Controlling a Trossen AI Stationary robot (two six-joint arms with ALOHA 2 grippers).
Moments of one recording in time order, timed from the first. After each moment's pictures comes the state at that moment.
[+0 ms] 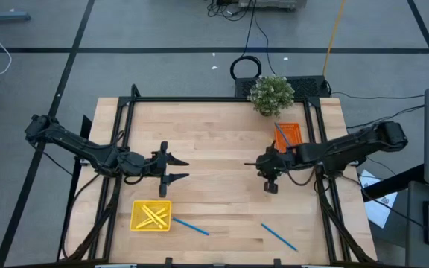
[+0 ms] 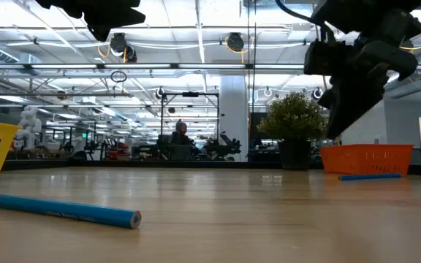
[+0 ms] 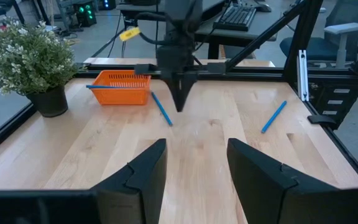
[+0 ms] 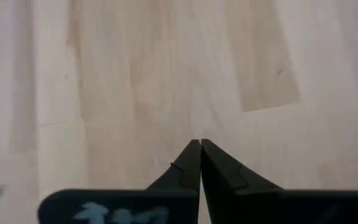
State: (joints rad) left arm -0.35 1.00 0.60 0.14 -0.36 -0.11; right arm 0.12 1.26 0.64 -0.41 0.01 0.29
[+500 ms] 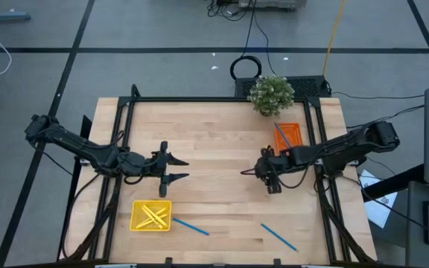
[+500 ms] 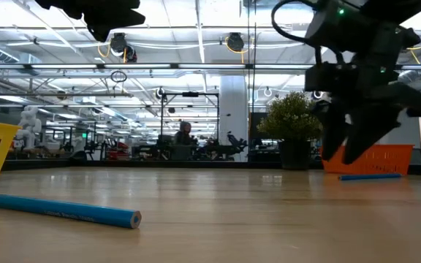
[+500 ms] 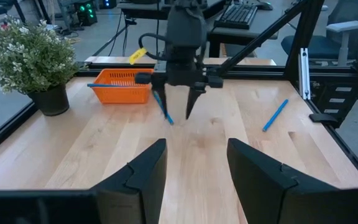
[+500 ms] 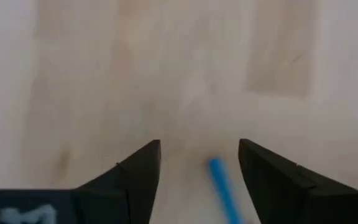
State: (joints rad) left arm -0.35 1.00 0.60 0.13 -0.37 -0.11; right arm 0.12 1.37 0.64 -0.44 0.06 -0.02
